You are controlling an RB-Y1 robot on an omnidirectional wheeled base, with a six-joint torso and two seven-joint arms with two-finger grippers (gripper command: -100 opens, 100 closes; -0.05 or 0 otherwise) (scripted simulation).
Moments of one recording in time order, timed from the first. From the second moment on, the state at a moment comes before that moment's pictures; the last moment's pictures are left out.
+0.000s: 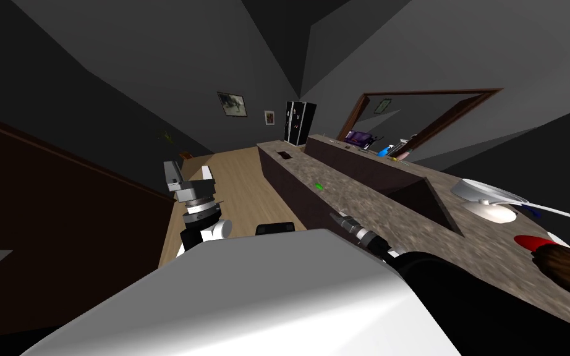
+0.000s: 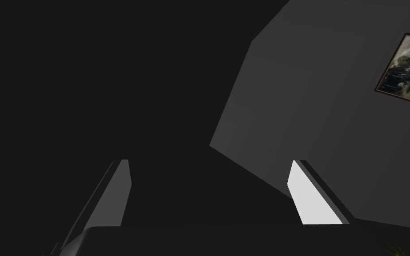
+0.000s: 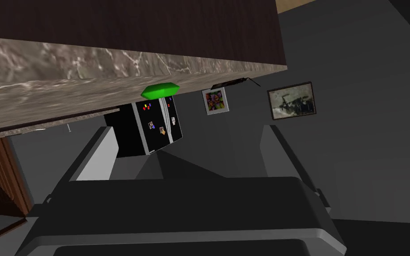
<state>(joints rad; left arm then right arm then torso) 0.52 -0.02 -0.01 -2.24 0.09 -0.64 -0.01 1.00 -0.89 -0.17 -1.79 0.31 -0.48 0.26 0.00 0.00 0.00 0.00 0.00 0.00</state>
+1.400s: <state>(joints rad) 0.52 -0.02 -0.01 -2.24 0.09 -0.64 -0.01 1.19 -1.32 -0.12 -1.61 0.31 -0.43 0.22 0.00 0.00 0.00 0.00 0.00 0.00</state>
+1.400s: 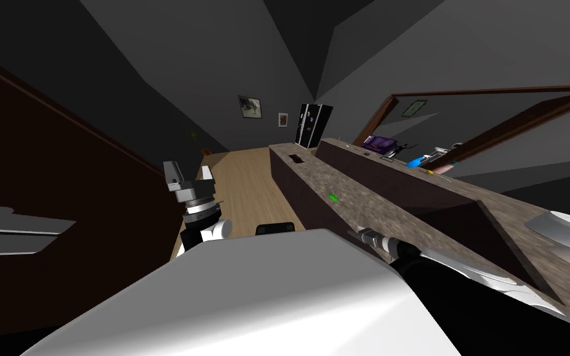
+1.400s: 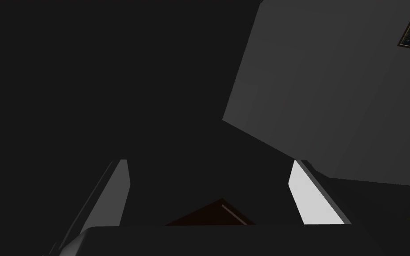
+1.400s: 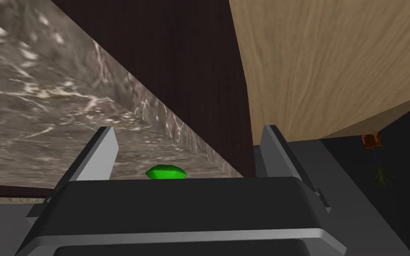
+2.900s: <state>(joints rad) 0.52 -0.02 -0.01 -2.24 0.09 -0.64 -0.01 1.37 -1.73 -0.01 -1.50 0.22 -0.42 0.14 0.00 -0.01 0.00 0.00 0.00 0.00</state>
